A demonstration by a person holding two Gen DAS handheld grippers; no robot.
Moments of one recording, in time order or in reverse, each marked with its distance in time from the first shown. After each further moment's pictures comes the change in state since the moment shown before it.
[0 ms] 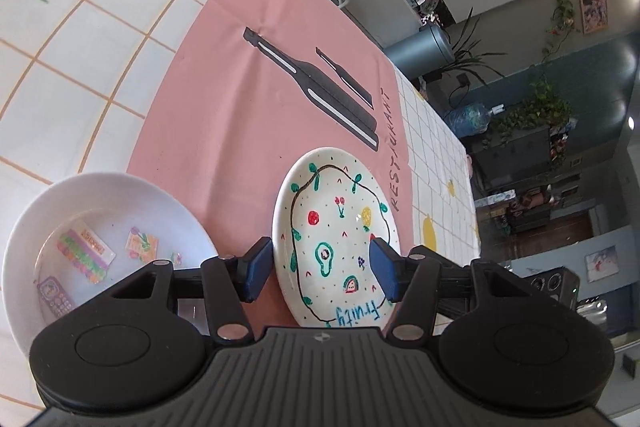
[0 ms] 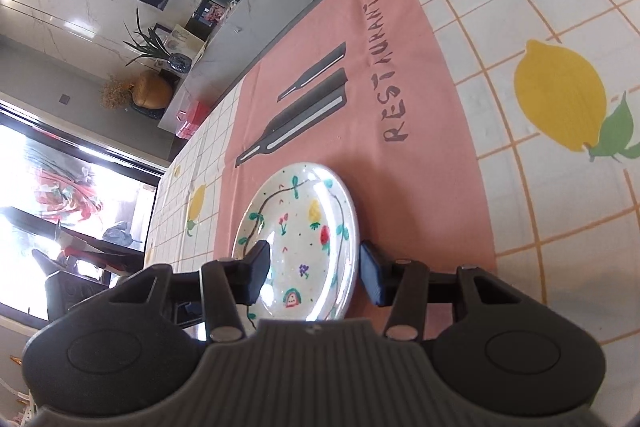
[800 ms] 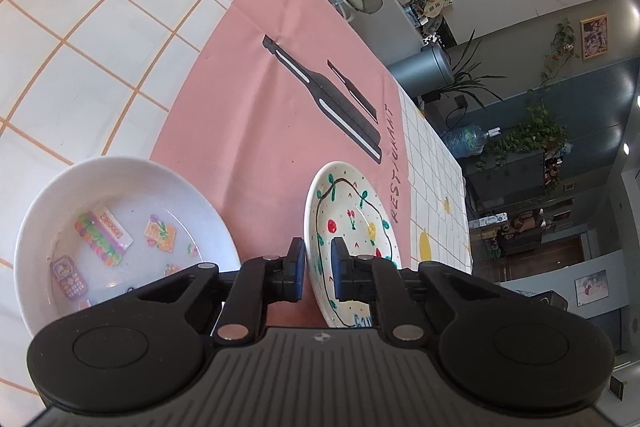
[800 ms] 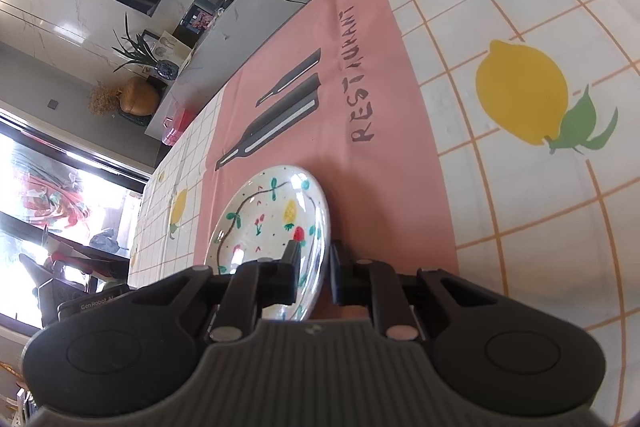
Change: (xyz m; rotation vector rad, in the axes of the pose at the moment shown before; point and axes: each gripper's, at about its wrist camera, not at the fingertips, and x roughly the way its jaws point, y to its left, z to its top) left arm -0.004 0.004 -0.007 -0.024 -0.052 -0.010; right arm -0.006 -0.012 -0.005 -0.001 -0.028 -0.047
